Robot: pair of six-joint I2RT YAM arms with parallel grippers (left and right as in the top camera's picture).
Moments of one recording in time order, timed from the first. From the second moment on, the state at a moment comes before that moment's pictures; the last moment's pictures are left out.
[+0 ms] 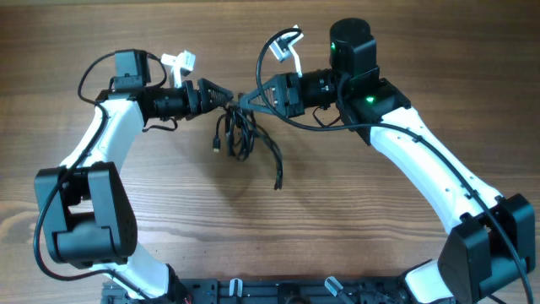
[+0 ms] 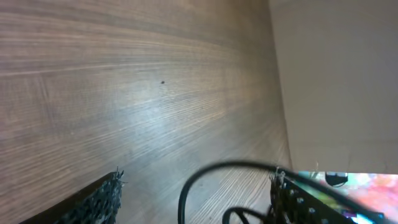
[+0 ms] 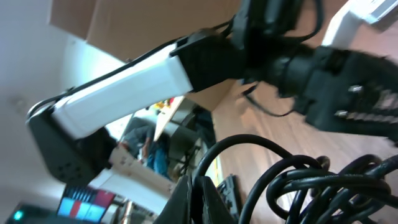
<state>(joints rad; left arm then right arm) 0.08 1.82 1.20 -0.47 1.01 -0.13 0.44 1.67 1.30 0.01 -1.26 0.68</state>
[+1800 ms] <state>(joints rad) 0.04 1.82 1.20 -0.88 1.29 0.70 0.44 1.67 1.30 0.03 -1.33 0.71</state>
